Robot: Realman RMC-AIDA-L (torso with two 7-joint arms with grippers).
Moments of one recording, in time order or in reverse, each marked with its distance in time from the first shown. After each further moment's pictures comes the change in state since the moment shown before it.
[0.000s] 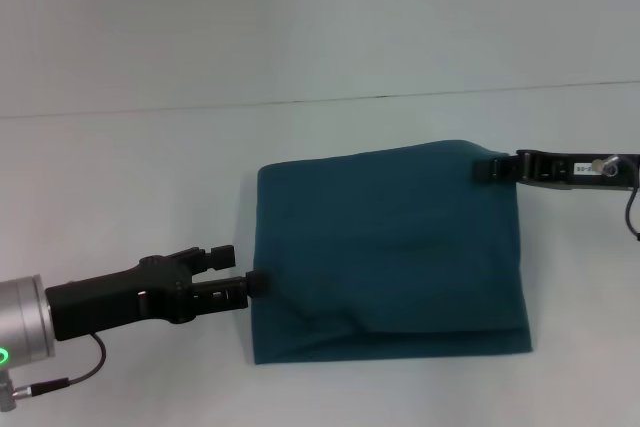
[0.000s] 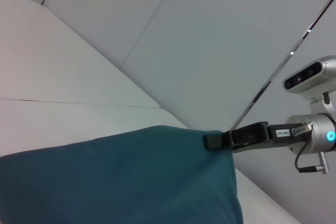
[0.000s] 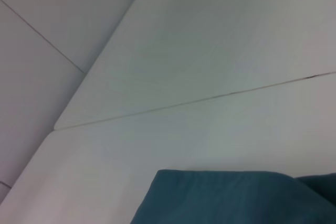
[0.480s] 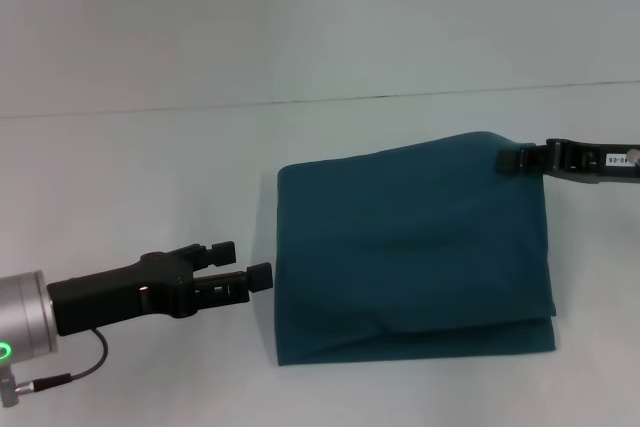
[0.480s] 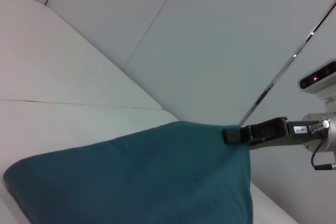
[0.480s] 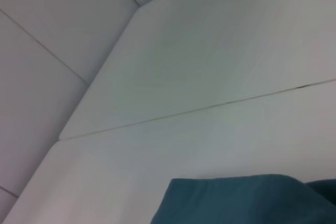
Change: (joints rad) left arm -0.006 -0.001 -0.002 0.000 0.000 -0.008 -0.014; right arm -0.036 -0.006 0.028 -0.090 0.000 -0.078 0.055
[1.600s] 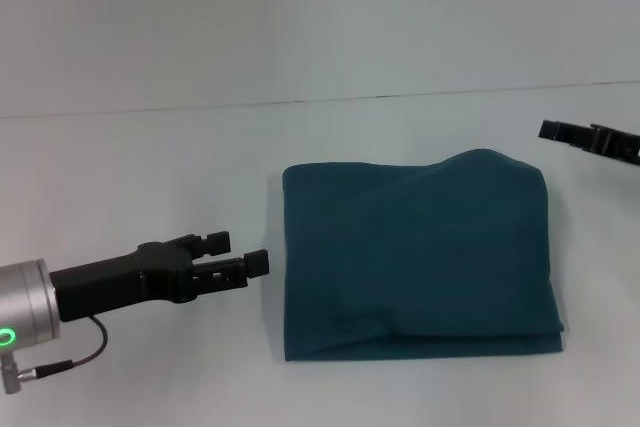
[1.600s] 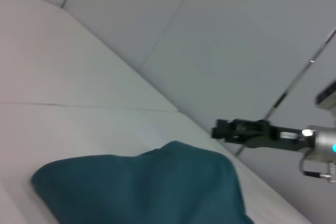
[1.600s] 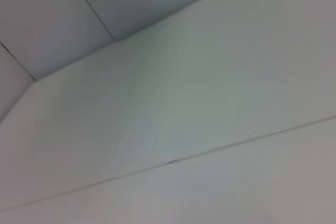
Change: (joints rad) left arm -0.016 0.002 0.001 -0.003 0.002 -0.051 -0.019; right arm -0.041 0.026 0.028 0.093 0.092 0.378 -0.184
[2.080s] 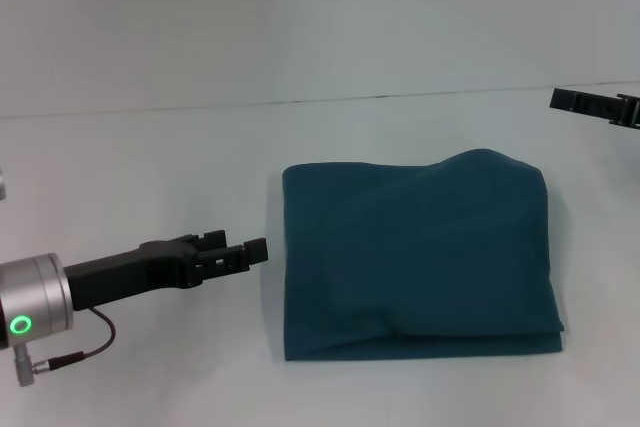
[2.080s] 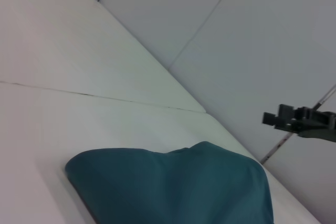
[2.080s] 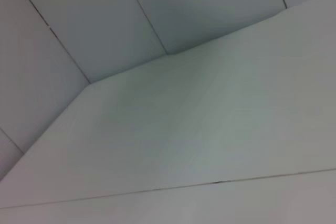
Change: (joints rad) left arm -0.022 -0.003 0.005 -0.035 0.004 -0.099 -0.068; right arm -0.012 -0.045 0.035 -0.103 0.014 -0.206 -0.017
